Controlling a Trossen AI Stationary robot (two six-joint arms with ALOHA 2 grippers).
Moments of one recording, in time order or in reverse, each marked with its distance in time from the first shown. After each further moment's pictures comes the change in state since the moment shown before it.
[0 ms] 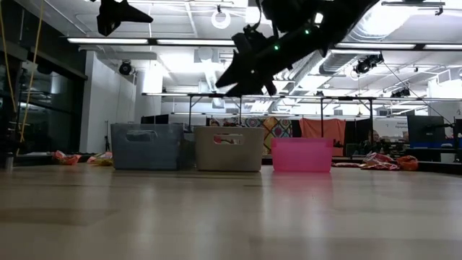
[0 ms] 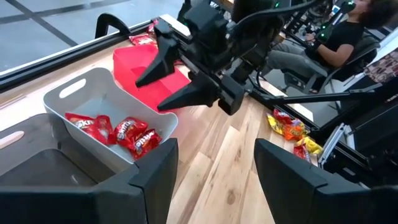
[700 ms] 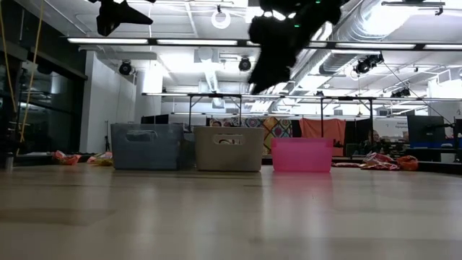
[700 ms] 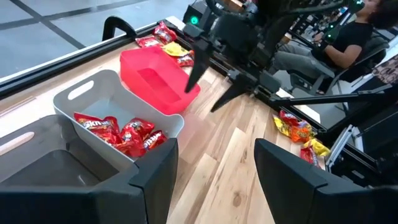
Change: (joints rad) left arm 0.000 0.000 -0.001 -0.006 -0.023 0.007; right arm 0.002 -0.107 0.174 -0.730 -0.214 -0.126
